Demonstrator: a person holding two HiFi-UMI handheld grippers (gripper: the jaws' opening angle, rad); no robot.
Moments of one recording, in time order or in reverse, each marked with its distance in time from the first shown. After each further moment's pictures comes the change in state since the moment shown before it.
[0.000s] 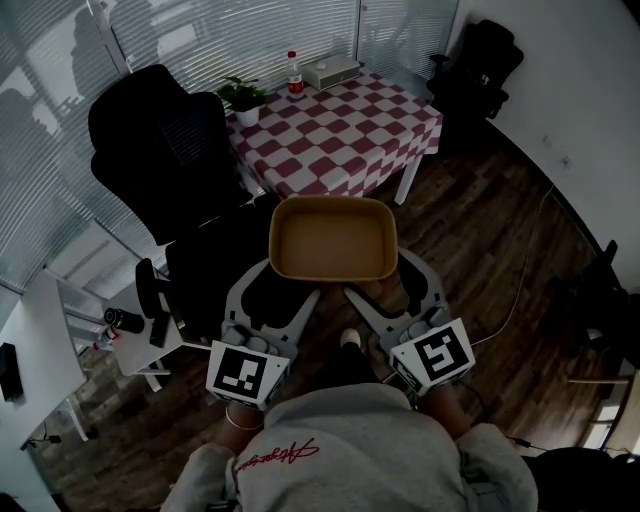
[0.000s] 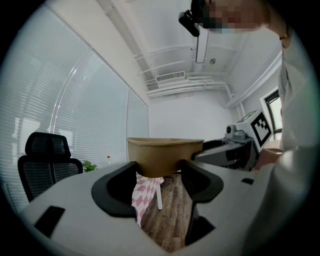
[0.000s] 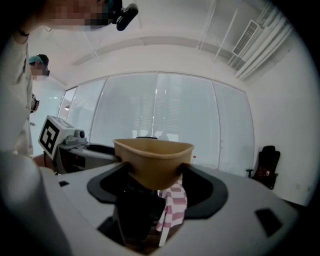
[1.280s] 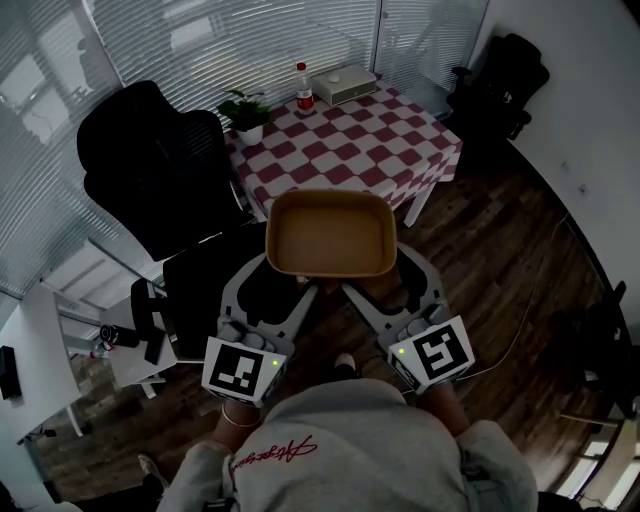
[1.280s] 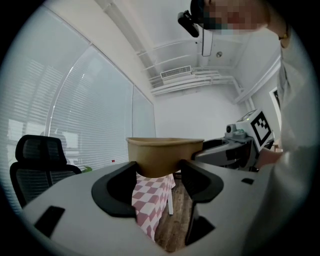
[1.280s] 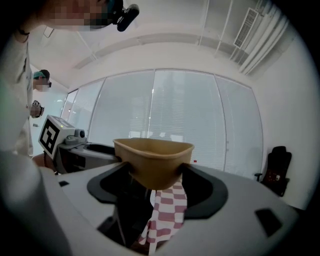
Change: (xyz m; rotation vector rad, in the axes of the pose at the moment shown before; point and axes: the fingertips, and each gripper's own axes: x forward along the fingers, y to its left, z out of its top) left arm 0.126 0.069 0.020 0.008 -0.002 0.064; right arm 0.105 -0.107 0.009 -0.005 -0.018 0.069
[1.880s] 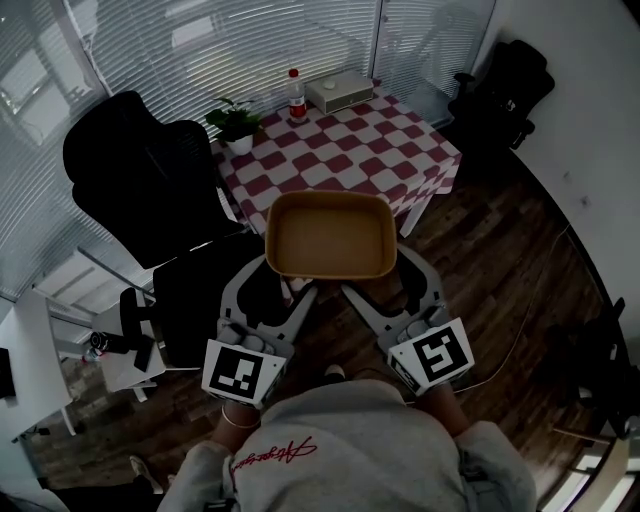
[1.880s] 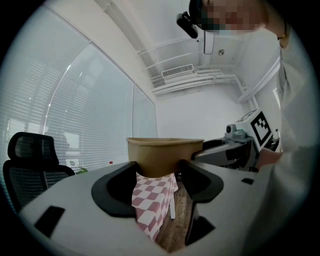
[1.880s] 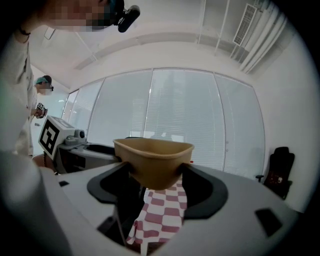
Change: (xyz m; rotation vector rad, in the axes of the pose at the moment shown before) left arm 0.070 0.000 -0.002 -0.007 -0.012 0.026; right arm 0.020 -0.068 -0.009 -0.012 -0.005 0.024
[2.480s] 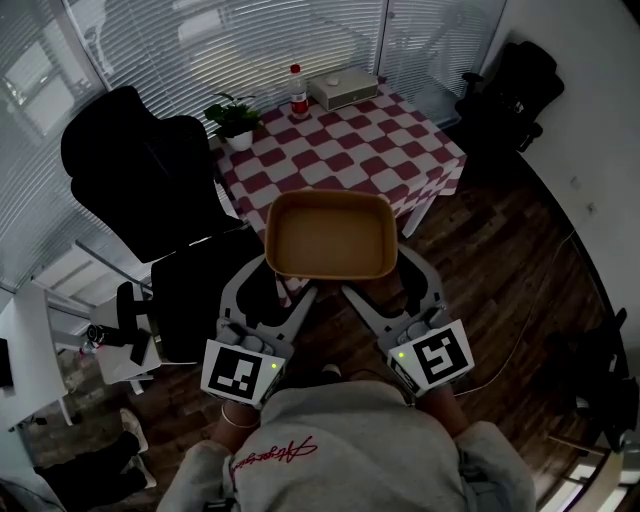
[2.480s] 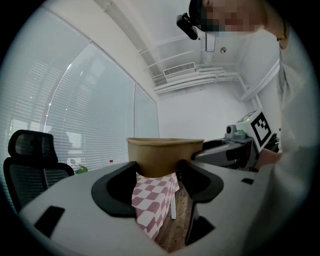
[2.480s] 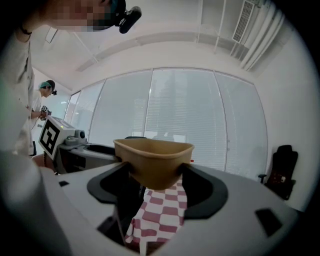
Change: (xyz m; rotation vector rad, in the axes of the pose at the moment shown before) left arm 0.021 -0.010 -0.009 -0.006 0.008 0.029; right arm -0.001 -0.022 -0.013 0.003 -0.004 0.030
